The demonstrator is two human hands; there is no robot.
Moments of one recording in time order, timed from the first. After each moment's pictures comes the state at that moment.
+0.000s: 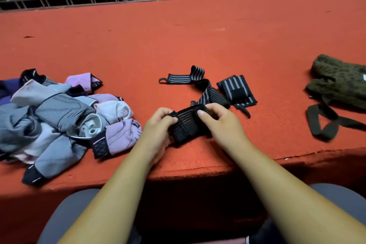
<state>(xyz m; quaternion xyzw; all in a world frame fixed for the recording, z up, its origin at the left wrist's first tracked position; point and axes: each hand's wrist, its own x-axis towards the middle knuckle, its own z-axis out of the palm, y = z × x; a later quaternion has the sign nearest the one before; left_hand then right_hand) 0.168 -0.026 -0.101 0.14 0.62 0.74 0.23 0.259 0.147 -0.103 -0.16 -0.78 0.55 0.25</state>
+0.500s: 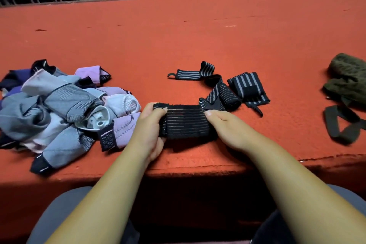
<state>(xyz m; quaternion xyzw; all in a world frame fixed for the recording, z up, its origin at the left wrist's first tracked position) 0.165 -0.048 -0.097 0.08 0.58 0.79 0.15 0.251 0.161 -0.111 -0.05 -0.90 0.44 0.07</state>
